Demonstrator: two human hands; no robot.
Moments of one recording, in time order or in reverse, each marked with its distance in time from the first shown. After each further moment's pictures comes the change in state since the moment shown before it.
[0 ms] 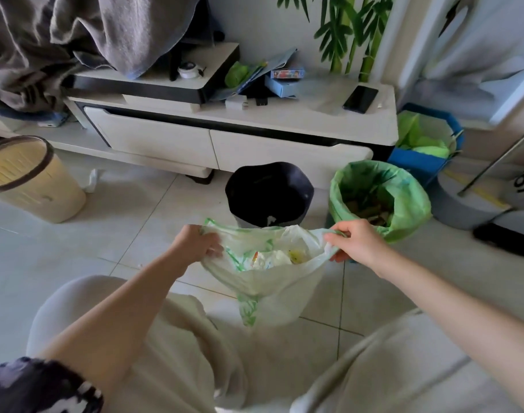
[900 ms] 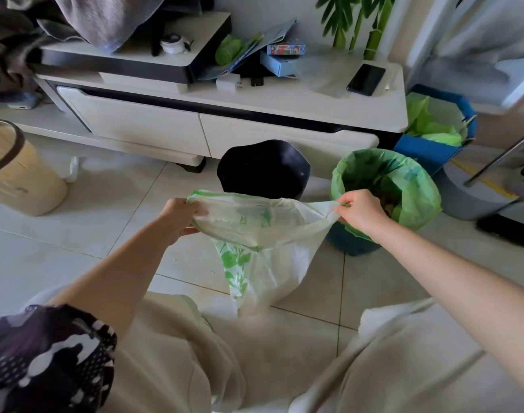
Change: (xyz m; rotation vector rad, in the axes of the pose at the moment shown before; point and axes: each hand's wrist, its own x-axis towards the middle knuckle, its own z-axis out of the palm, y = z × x) left_hand 0.077 0.020 -0.011 -0.191 0.031 -0.121; right_hand 0.093 0.016 -0.005 -0.243 0.211 0.067
